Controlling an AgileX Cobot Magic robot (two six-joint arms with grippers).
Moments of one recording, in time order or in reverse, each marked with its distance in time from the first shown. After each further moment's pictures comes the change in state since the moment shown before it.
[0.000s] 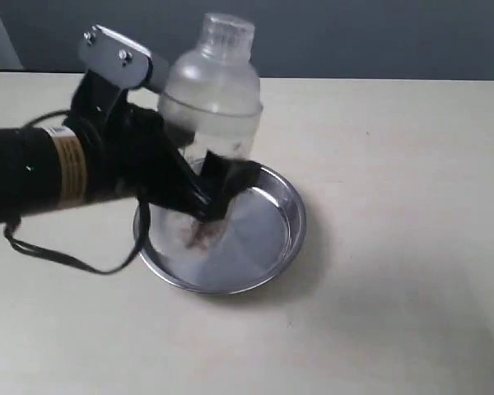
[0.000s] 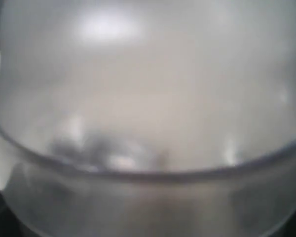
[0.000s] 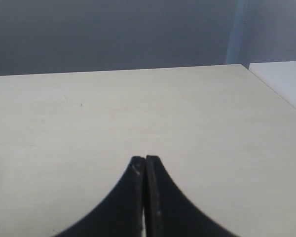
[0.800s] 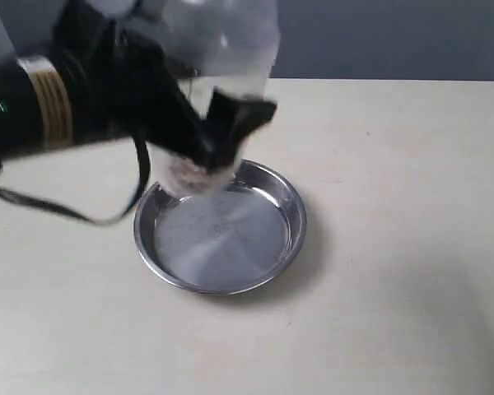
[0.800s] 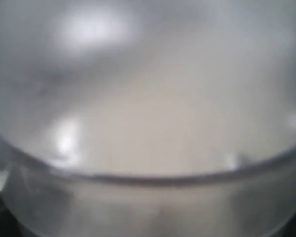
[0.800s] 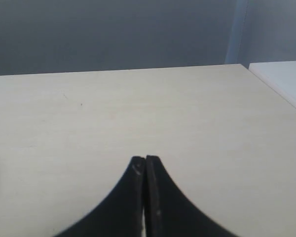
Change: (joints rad) left arm -0.019 -0.050 -0.130 0.011 0.043 0.114; right arm 0.000 0.000 0.000 0.000 0.000 0.000
